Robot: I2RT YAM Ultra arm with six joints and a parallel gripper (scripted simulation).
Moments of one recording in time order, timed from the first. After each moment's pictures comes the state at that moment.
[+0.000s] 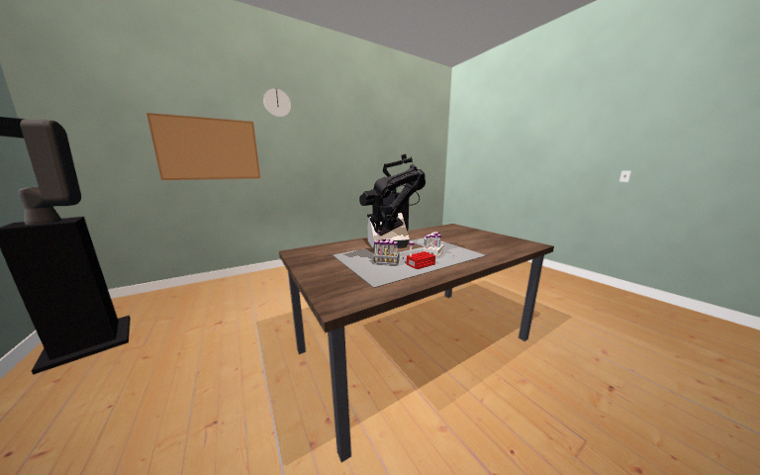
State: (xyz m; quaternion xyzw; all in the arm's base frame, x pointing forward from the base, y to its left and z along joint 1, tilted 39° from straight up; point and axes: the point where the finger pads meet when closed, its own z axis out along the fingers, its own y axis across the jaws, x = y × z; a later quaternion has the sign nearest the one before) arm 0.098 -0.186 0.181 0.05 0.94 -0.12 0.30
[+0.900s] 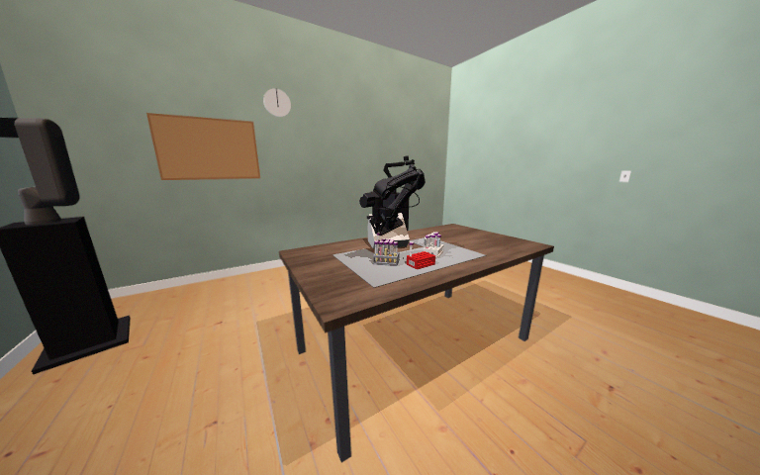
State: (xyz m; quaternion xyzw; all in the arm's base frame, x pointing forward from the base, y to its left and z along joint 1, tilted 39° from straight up) arm 0.102 -0.190 0.173 0.05 0.94 -0.12 0.30
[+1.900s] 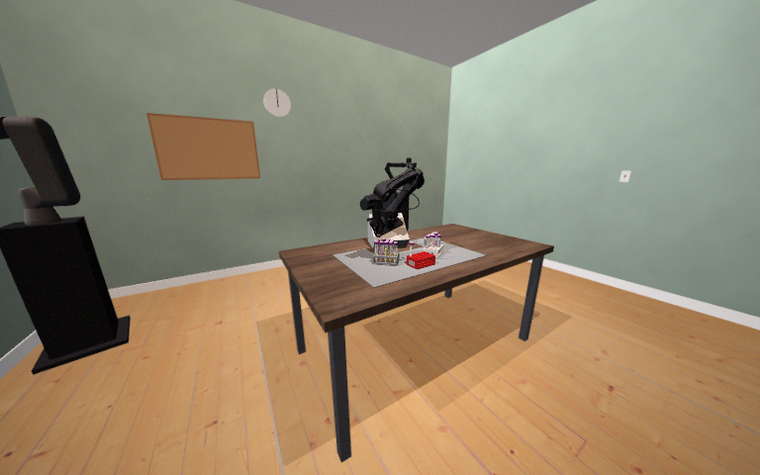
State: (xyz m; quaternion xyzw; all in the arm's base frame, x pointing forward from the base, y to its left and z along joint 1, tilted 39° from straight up) arm 0.109 -0.193 0.164 0.05 0.94 -0.12 0.30
